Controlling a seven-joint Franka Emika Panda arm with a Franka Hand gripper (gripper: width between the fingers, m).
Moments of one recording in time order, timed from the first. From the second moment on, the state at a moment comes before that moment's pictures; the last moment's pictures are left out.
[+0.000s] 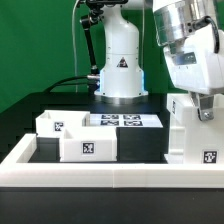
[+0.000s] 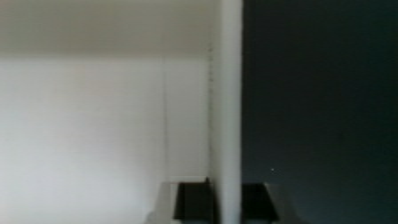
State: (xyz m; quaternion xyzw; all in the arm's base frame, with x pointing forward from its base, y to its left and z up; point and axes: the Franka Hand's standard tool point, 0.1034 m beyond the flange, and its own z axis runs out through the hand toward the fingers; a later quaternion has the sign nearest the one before) arm 0.649 0.081 0.101 -0.71 0.69 0.03 0.13
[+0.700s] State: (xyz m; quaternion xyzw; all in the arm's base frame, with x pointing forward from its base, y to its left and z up) arm 0.639 0.078 0.141 -0.81 0.57 0.02 0.14
